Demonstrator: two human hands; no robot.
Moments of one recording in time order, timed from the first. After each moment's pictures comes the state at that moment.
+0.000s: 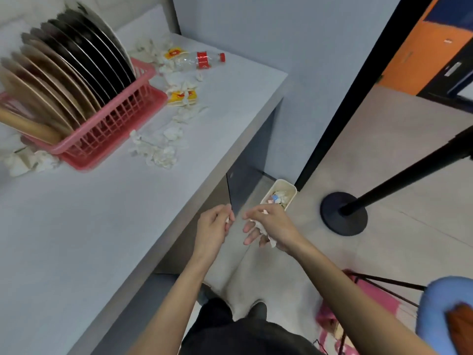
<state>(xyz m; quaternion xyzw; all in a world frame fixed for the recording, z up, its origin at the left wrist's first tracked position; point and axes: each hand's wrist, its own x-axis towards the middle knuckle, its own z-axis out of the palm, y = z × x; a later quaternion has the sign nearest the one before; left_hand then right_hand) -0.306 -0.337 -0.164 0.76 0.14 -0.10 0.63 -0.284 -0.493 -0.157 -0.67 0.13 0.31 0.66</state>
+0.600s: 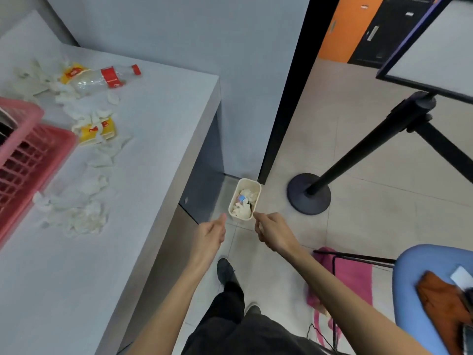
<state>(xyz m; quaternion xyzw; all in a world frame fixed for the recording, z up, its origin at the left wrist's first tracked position) -0.201 -0.412 -0.208 0.77 0.09 -0.24 0.58 -0.226 -0.579 -0.201 -0.73 0.28 0.19 0.59</state>
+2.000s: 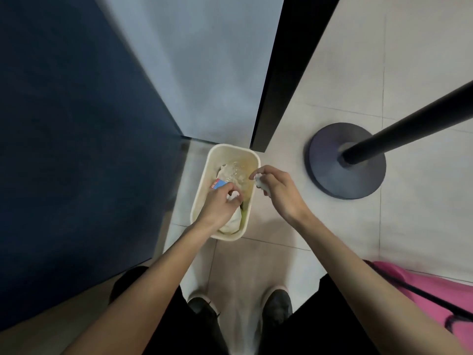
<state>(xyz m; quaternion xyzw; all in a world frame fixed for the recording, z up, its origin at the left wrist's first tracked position) 0.029 -0.577 -0.796 0.84 -0.07 -0.35 0.41 -0.018 -0.732 -0.757 -0.74 0.25 0.08 0.62</state>
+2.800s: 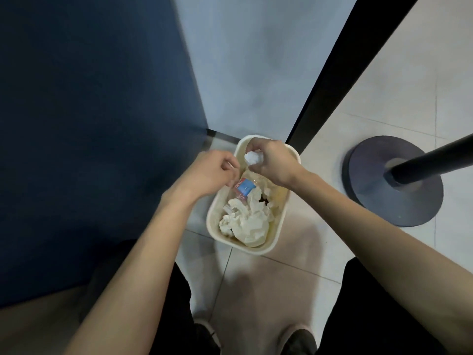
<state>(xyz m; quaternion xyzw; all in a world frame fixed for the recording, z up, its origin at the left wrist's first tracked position) 0.102 -0.523 -0.818 0.89 -0.11 -0.29 0.34 0.085 -0.703 -0.859 -0.94 -0.01 0.08 0.33</state>
